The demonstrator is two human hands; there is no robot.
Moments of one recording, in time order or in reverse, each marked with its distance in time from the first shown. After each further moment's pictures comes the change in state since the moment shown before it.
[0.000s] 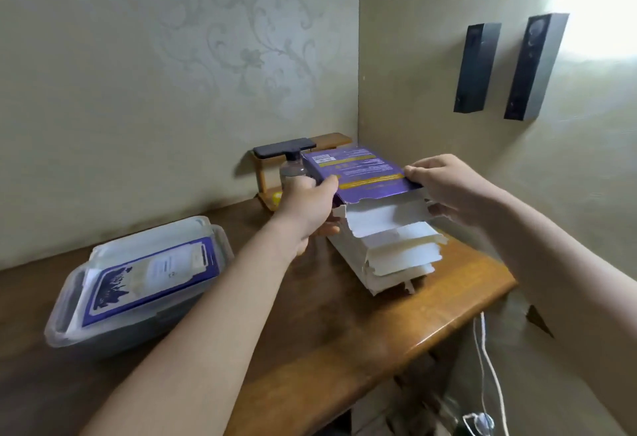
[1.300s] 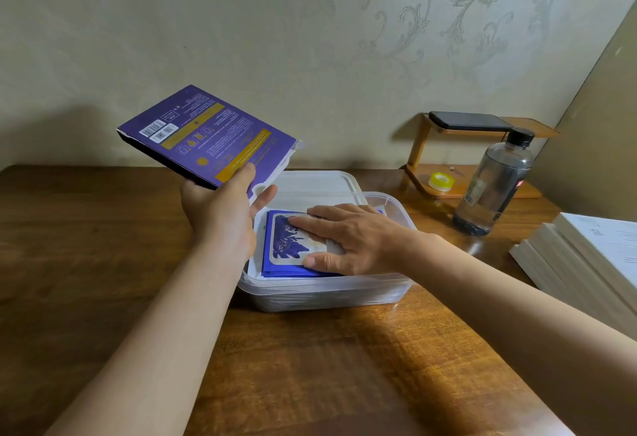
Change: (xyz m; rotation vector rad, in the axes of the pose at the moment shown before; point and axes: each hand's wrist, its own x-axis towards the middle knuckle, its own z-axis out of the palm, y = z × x) left_hand -0.006 -0.129 -0.319 -0.690 0.904 0.134; right_hand 0.033 -0.025 0.383 -1.082 -0.904 -0.837
